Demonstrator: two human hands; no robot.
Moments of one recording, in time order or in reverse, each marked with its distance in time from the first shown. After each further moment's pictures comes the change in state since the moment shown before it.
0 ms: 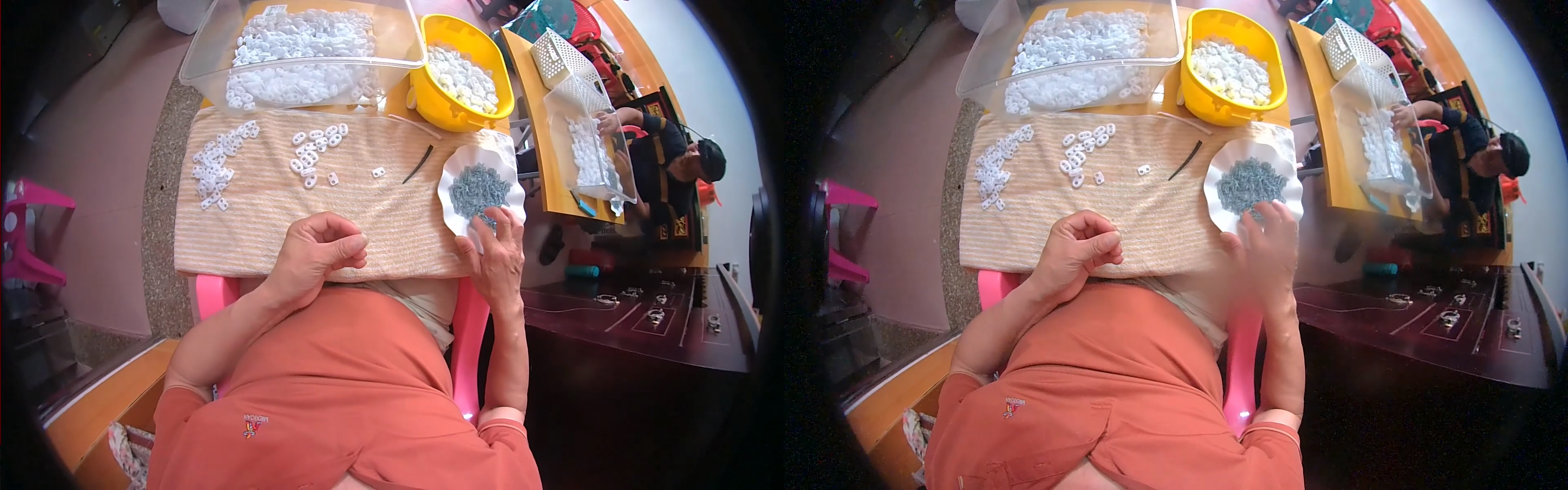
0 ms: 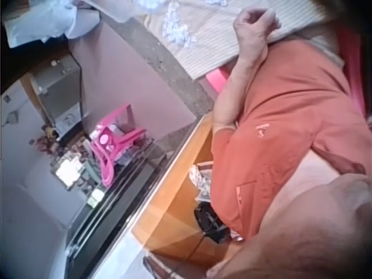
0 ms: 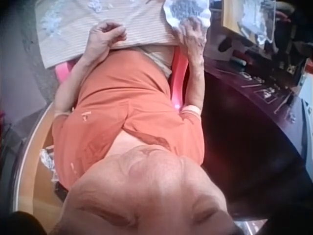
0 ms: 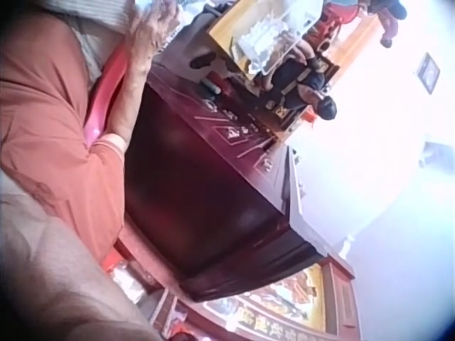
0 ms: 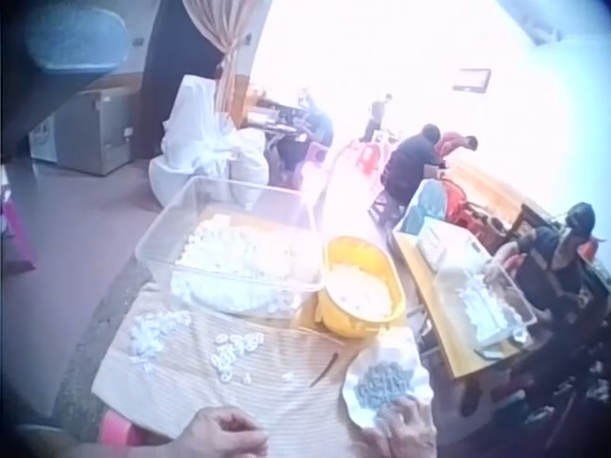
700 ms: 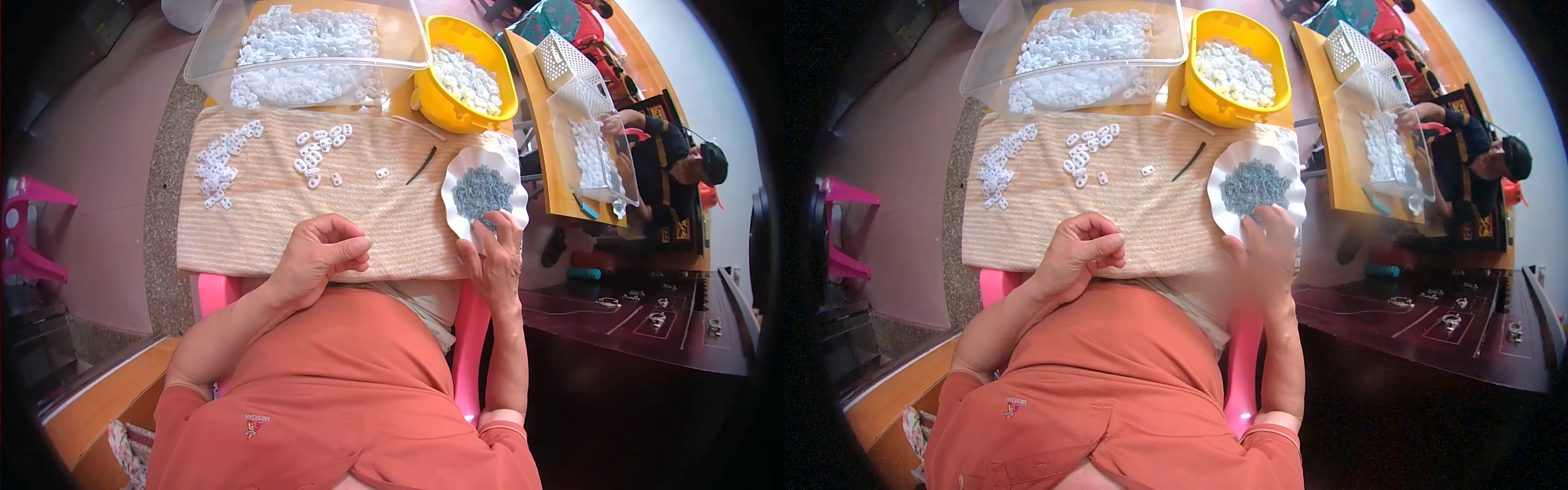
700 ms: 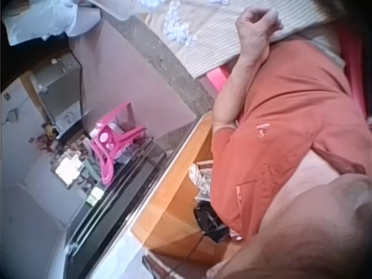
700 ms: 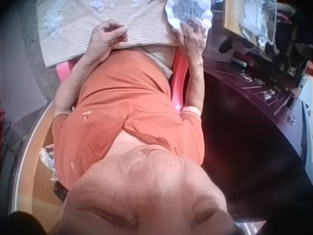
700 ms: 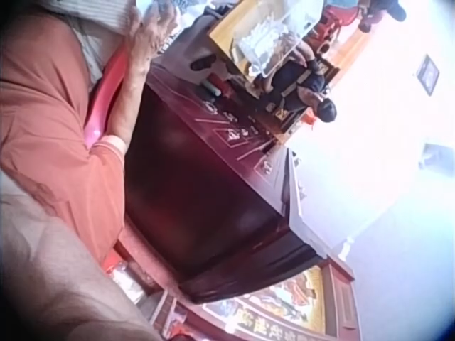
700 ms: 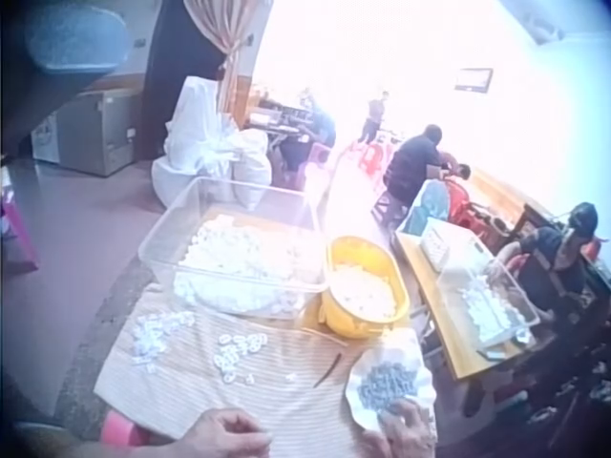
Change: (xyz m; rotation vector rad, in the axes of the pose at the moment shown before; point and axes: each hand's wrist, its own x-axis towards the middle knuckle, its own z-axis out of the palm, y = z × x) left_hand -0.001 0.002 0.000 -0.012 -0.023 -0.036; right_hand -0.004 0.001 0.006 0.095 0.001 0.003
